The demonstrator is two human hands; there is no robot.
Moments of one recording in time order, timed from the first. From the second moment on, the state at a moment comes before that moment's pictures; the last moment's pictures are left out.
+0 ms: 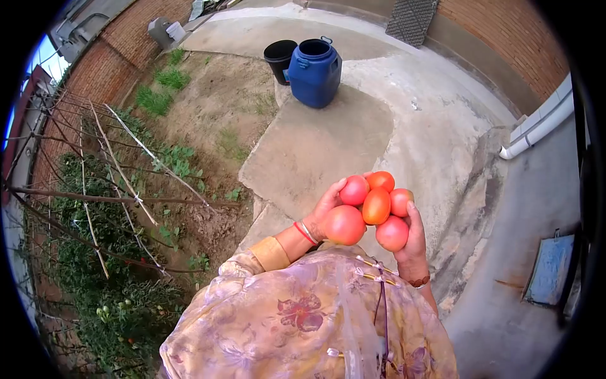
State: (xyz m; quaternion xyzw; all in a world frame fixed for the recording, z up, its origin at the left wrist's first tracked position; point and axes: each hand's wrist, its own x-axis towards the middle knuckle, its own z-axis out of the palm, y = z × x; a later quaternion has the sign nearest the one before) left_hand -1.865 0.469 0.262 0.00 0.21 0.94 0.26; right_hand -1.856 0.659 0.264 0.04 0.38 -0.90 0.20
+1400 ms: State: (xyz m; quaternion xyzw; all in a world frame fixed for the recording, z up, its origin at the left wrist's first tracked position) left_hand -2.931 0.982 0.200 -0.03 0.18 0.85 0.50; right_hand -2.843 1.158 0.212 0.18 0.35 -0.92 0.00
